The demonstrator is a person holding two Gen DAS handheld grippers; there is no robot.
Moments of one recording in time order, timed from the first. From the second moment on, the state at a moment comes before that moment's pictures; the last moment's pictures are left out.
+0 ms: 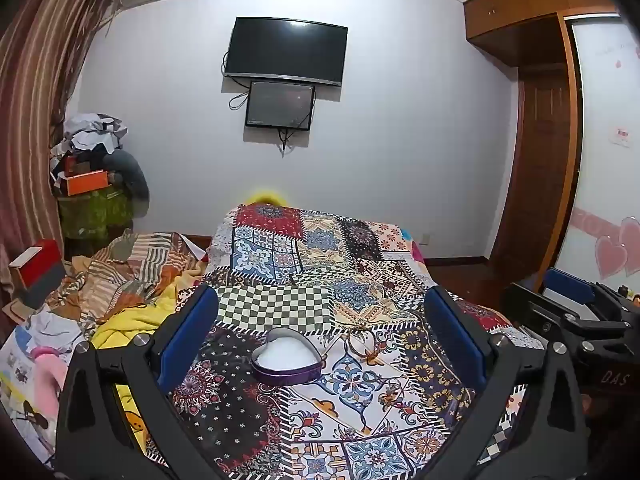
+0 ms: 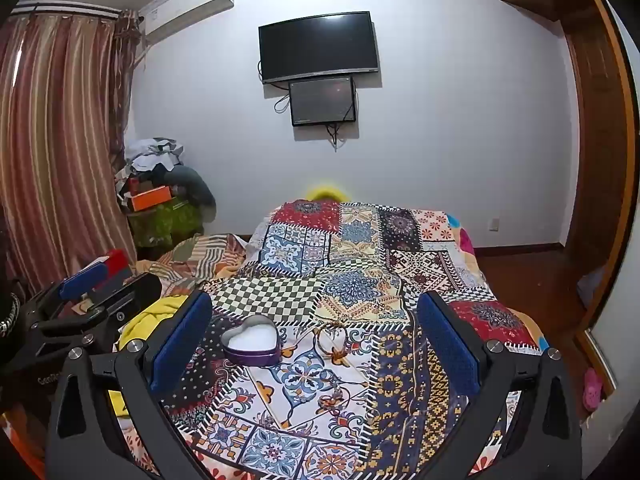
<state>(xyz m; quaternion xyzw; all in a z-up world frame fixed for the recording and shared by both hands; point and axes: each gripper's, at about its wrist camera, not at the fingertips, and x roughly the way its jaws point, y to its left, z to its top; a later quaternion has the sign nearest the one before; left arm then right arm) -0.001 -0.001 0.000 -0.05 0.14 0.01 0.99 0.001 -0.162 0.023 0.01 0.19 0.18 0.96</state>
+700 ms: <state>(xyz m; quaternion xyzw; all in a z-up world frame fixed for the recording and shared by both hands) 0.001 0.004 0.000 -0.06 0.15 0.02 0.99 0.002 -0.163 0.022 0.01 0.19 0.18 0.96</state>
